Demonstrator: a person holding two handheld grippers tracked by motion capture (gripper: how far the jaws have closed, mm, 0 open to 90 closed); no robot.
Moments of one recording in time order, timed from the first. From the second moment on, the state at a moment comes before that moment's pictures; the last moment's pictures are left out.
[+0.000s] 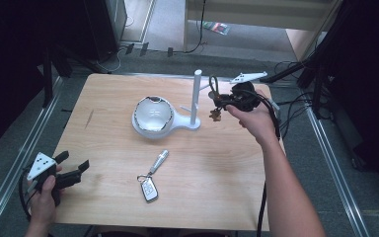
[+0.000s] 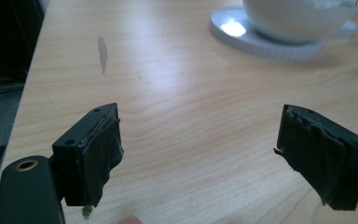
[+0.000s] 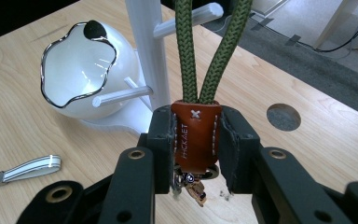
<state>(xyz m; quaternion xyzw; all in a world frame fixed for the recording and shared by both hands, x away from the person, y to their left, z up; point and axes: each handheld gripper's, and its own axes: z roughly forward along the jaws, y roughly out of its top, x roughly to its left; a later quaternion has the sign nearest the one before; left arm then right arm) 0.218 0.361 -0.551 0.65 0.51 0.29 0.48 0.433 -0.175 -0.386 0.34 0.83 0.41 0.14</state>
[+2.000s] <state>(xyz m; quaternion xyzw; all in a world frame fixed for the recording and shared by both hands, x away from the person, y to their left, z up) 0.219 0.362 -0.551 0.65 0.52 0.28 0.48 0.374 -0.116 -0.418 0.37 0.86 0.33 0.12</state>
